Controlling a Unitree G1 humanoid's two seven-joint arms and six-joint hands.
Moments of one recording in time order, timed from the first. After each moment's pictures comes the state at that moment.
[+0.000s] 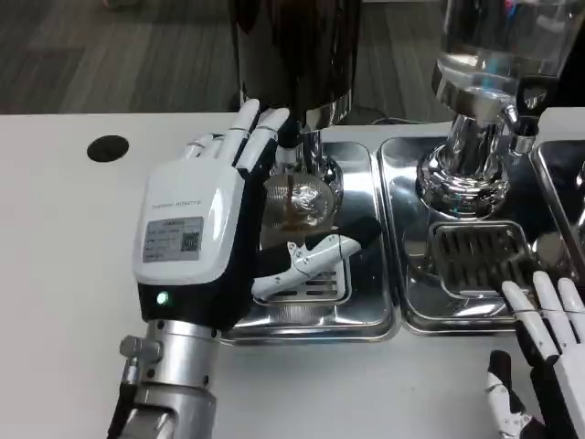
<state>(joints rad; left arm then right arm) 0.05 0.20 -0.34 -0.25 1.03 0.08 0.34 0.51 -0.43 0.19 -0.15 -0.99 -0.13 -0.59</state>
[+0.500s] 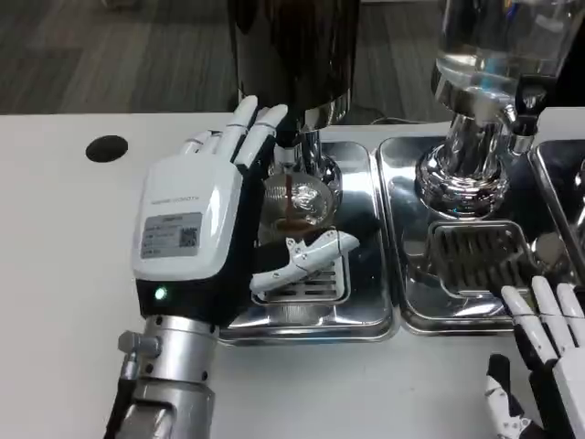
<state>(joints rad) 0.04 0.20 -0.33 -0.25 1.03 0.08 0.33 0.52 -0.42 0.19 -0.13 -0.98 -0.13 -0.59</state>
